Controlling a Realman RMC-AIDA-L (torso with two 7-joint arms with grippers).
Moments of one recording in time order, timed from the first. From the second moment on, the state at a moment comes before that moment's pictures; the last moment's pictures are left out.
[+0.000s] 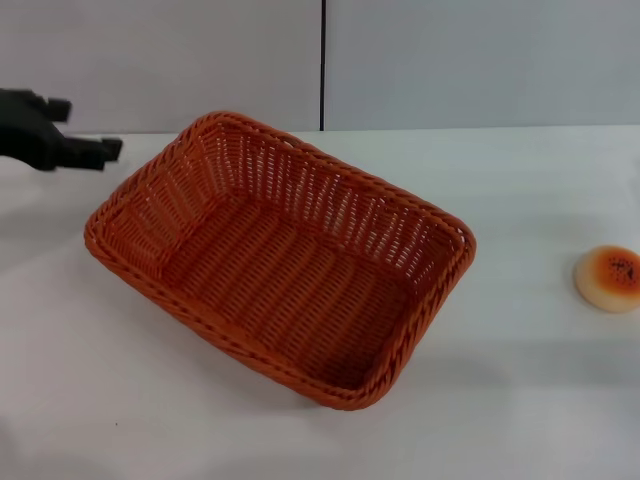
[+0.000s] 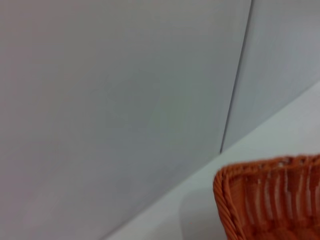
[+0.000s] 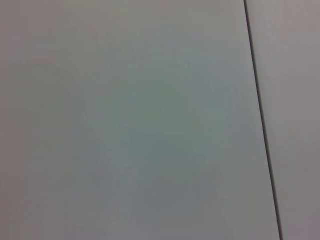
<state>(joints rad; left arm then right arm) -0.39 -2.06 0.89 1.47 2.33 1.50 -2.09 0.37 2.08 -0.81 0.01 -0.58 -1.56 0.27</state>
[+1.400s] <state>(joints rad) -0.43 -2.07 1.18 1.19 2.35 1.21 -2.20 0.40 2.08 -0.81 0.02 -0.59 -1.49 0.27</state>
